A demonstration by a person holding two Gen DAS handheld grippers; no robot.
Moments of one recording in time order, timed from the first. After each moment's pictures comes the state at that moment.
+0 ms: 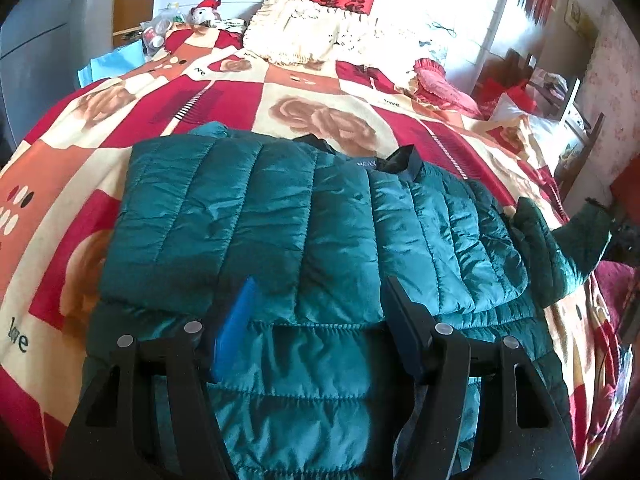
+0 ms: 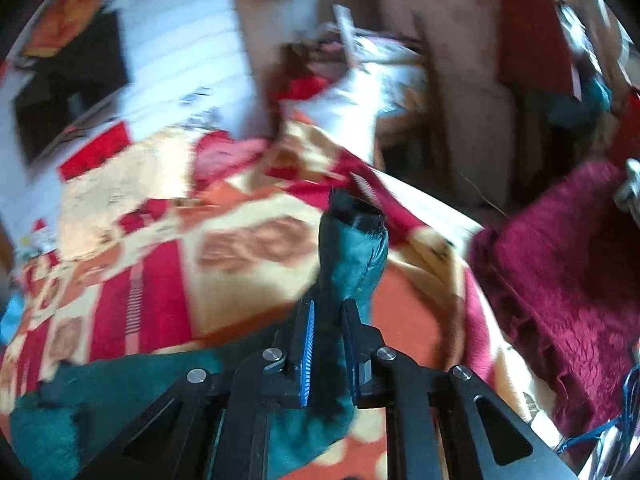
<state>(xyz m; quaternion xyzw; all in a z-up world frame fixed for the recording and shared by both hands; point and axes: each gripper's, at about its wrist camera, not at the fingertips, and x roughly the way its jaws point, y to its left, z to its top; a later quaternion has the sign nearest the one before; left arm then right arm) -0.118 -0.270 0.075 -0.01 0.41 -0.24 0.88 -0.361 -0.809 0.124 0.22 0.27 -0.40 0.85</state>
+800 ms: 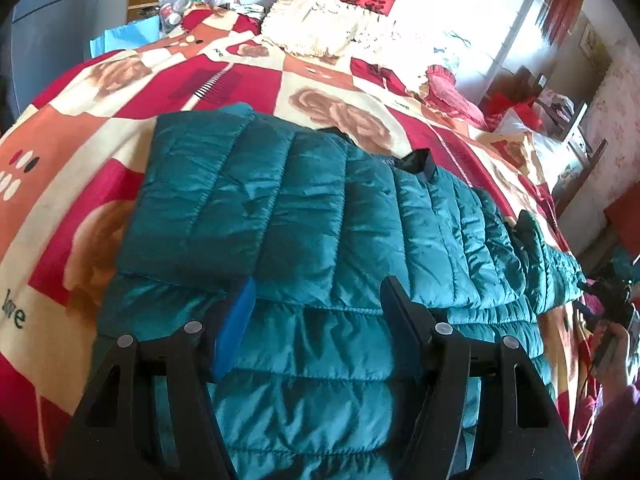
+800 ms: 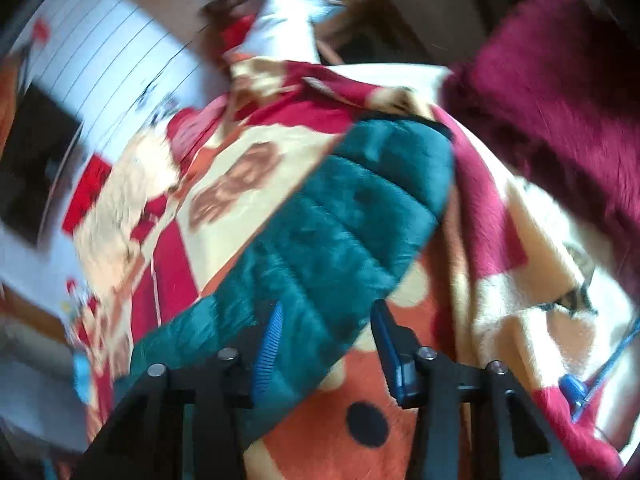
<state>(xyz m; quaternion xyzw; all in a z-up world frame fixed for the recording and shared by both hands) -0.114 -0.245 0.068 -0.05 0.44 -0.24 0.87 -0.423 -0.846 0.036 0.48 0.28 -0.37 0.75</state>
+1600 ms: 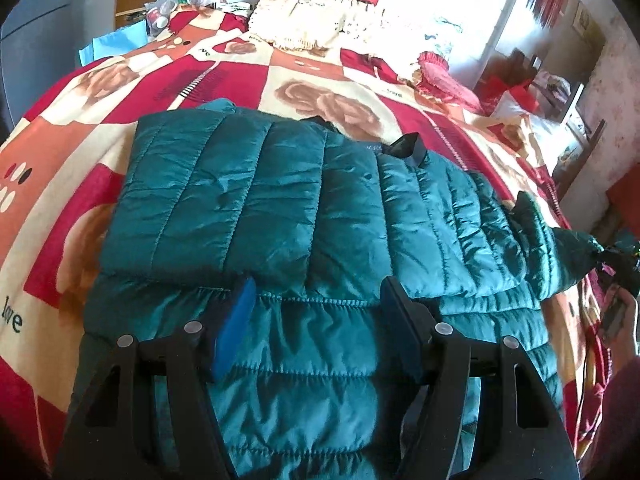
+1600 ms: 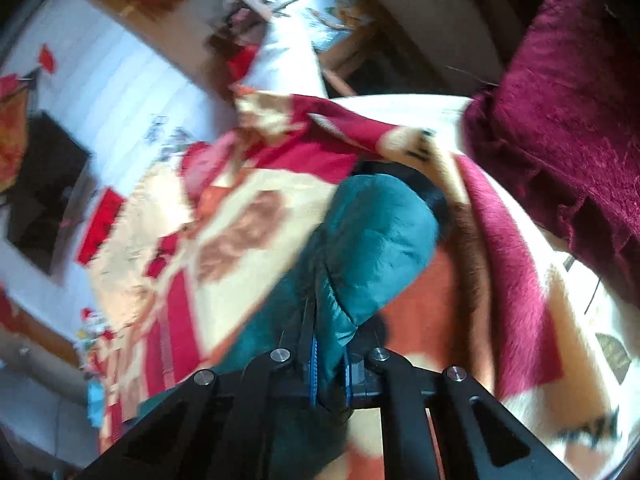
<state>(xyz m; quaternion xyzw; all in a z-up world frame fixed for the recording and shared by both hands) -0.119 -0.260 0.069 -0.02 0.44 -0.25 0.87 -0.408 -0.889 0.045 0.46 0.21 -0.34 0.79</state>
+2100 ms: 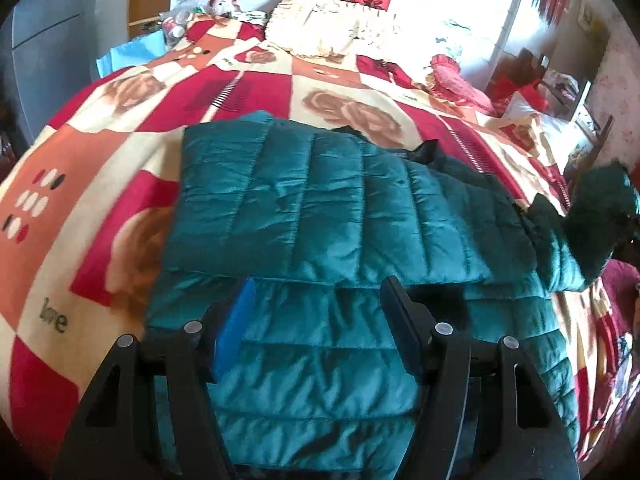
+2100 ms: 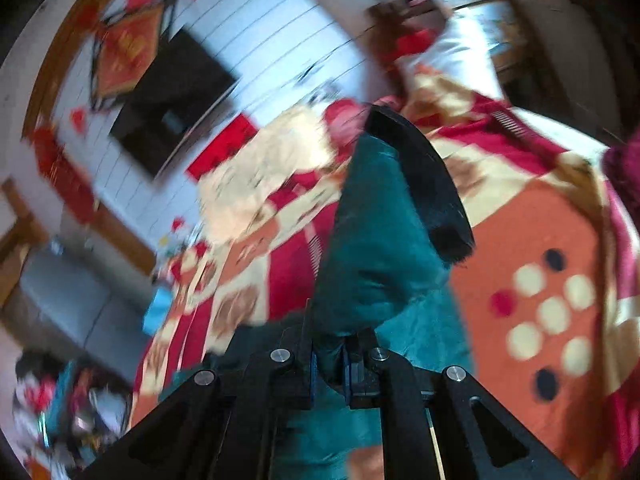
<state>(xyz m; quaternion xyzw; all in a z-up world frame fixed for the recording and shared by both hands) -0.128 -0.223 0.082 0.00 0.43 -0.21 0.88 -0.335 -0.714 0.147 0.38 0.24 -0.16 0.88</state>
